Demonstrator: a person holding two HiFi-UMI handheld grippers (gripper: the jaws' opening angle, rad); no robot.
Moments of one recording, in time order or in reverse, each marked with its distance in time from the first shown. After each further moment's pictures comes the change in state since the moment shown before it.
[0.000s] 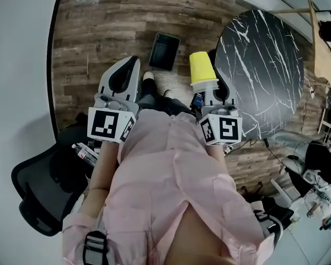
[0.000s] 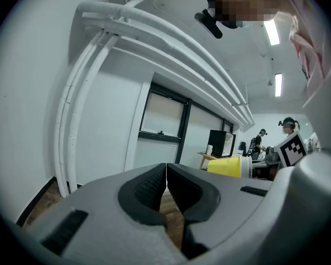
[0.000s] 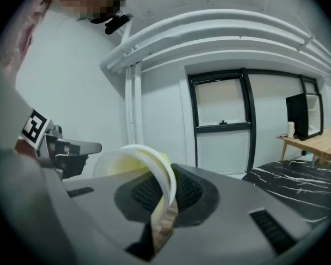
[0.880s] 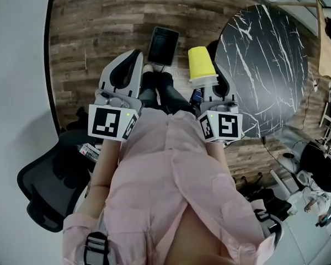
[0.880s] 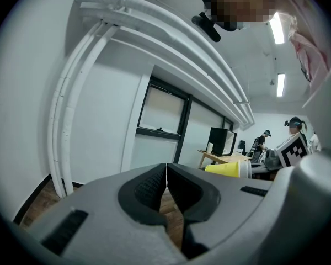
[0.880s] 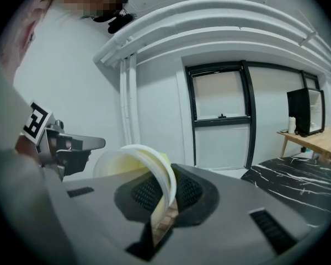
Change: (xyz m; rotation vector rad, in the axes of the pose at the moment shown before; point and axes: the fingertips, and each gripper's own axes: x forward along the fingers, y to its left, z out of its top) left arm 0.057 0.002 0.001 -0.015 0.038 -0.015; right arm 0.039 -0.027 -0.007 0.015 0.063 -0.009
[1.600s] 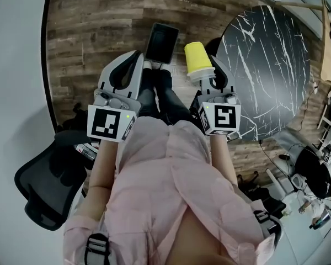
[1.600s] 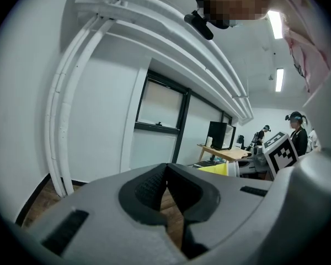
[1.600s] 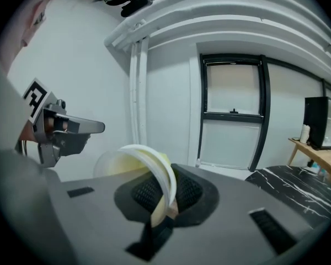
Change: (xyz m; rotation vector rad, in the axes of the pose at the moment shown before) left arm 0.021 0.002 -0.024 0.026 0.042 -0.017; right arm 0.041 -0.013 -0.034 -0.142 0.112 0.075
